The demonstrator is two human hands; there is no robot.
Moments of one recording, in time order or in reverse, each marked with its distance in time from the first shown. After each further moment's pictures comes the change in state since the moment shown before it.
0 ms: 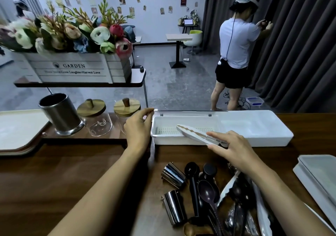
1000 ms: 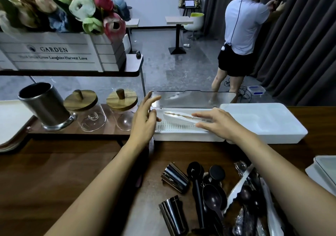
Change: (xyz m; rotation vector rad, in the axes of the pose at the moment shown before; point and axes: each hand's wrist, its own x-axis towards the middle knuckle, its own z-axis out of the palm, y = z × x) left_hand 0.005 -0.011 0.020 -0.244 -0.312 -0.015; right_hand 0.104 0.003 0.024 -0.078 -0.213 -0.084
